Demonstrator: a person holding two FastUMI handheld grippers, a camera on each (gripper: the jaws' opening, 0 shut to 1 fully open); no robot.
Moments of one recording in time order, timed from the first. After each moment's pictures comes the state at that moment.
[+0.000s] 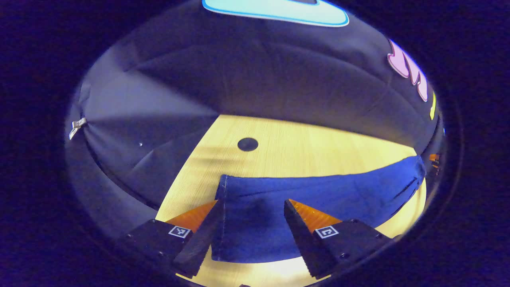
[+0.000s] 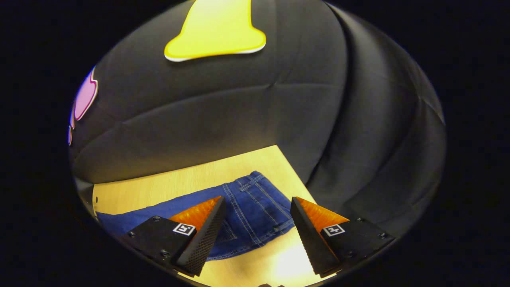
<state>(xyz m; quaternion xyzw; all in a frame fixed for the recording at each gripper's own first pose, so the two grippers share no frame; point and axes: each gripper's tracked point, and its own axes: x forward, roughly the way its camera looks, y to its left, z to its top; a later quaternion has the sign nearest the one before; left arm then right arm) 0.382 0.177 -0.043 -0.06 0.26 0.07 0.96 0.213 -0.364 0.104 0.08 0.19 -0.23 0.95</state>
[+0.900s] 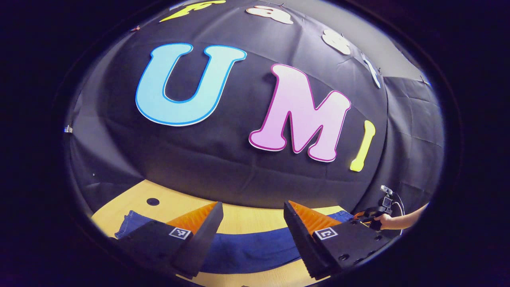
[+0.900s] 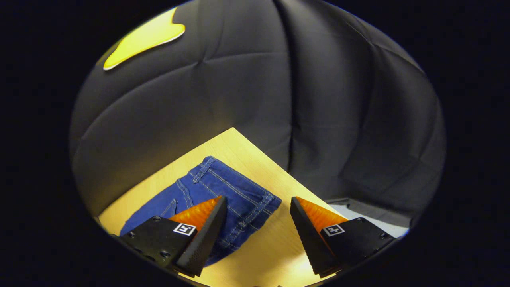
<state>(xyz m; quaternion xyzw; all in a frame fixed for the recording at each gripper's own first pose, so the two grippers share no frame) 0.341 -0.029 0.095 -0.11 0.00 -0.10 0.99 0.213 -0.418 0.014 0.23 0.19 -0.32 0.90</state>
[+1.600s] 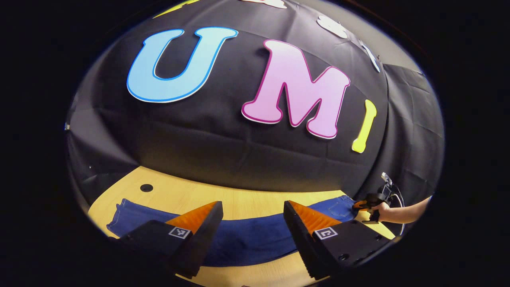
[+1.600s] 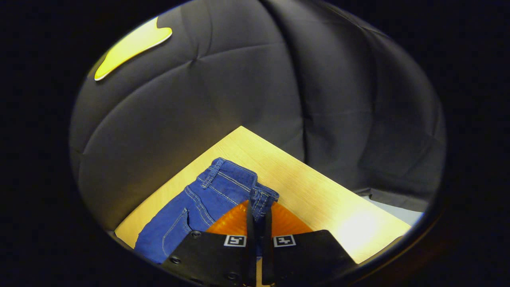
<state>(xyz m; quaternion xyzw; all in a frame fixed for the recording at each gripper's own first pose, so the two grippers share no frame) 0.358 -0.062 0.050 -0.08 0.05 -0.10 0.99 0.235 -0.404 0.010 0.27 0.16 -0.29 0.91</state>
